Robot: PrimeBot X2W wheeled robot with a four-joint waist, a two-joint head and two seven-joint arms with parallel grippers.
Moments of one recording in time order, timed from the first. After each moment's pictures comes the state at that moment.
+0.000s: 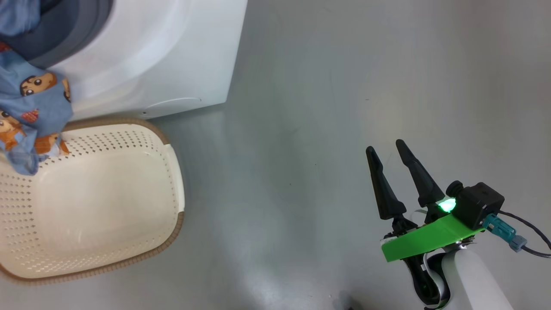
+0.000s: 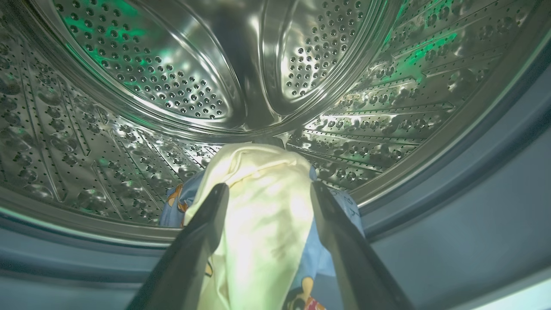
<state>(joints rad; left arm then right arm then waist) -1.24 0.49 -0.54 1.06 -0.66 -0.13 -0.26 -0.27 -0.05 0.15 0.14 0.37 0.13 -0.25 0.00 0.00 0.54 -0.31</state>
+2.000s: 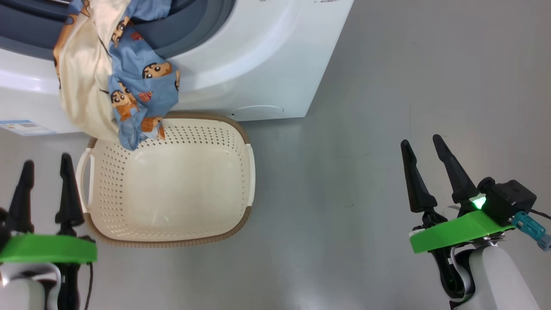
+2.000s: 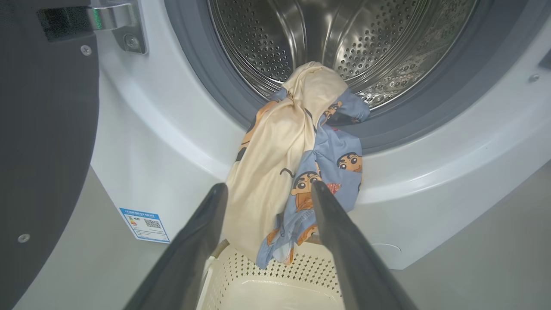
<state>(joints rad) -0.27 0.20 0.07 0.22 -0.42 -0.13 -0.26 -0.27 -0.08 0.05 0.14 0.32 0.13 -0.25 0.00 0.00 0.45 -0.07</state>
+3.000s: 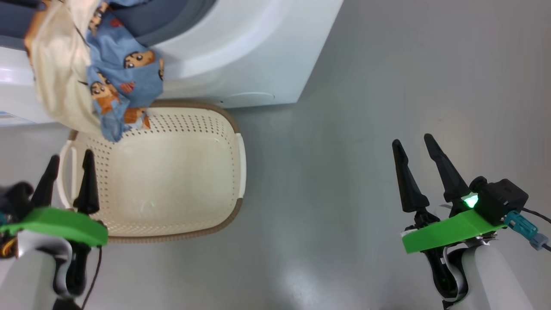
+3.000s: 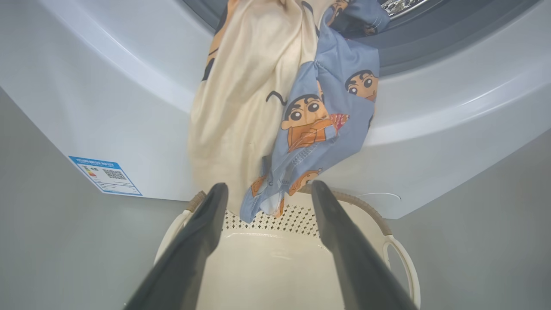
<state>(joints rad) -0.41 0.28 -0.11 0.46 -0.53 -0.13 -0.26 -0.27 -0.08 0.07 0.14 0.32 0.13 -0.25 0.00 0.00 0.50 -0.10</state>
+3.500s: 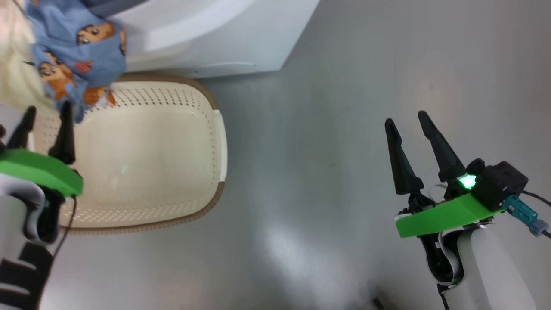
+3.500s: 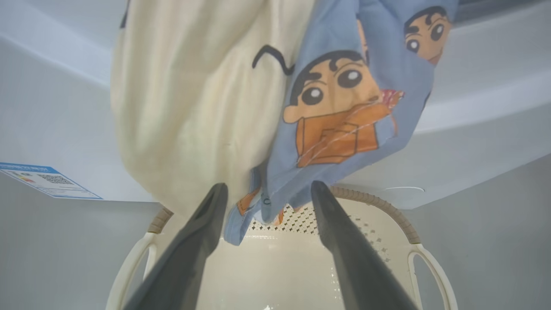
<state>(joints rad) -0.71 0.39 -0.35 0.71 -0.71 -0.13 -0.26 -0.33 -0.07 0.09 0.12 0.31 0.13 -0.25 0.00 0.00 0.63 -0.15</state>
